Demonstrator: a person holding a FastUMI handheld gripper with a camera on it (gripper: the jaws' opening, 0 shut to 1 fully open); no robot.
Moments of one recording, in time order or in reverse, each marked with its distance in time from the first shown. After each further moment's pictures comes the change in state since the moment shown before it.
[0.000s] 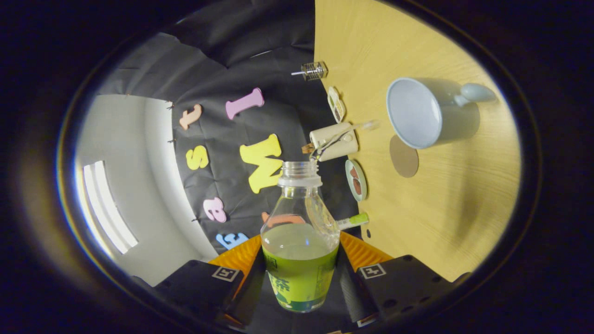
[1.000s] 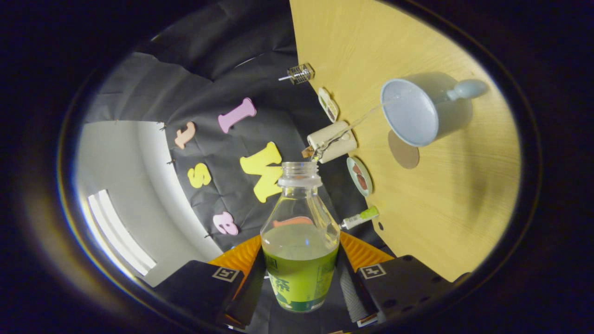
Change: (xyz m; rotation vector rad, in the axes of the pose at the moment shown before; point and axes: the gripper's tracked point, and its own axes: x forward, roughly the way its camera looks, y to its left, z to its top) arm -0.001 0.012 0.017 0.154 0.003 0.047
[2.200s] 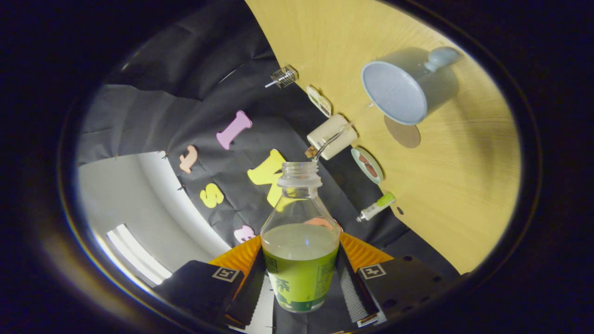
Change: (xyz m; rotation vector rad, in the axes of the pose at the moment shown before) arm -0.003 0.014 0.007 0.181 -0.010 0.082
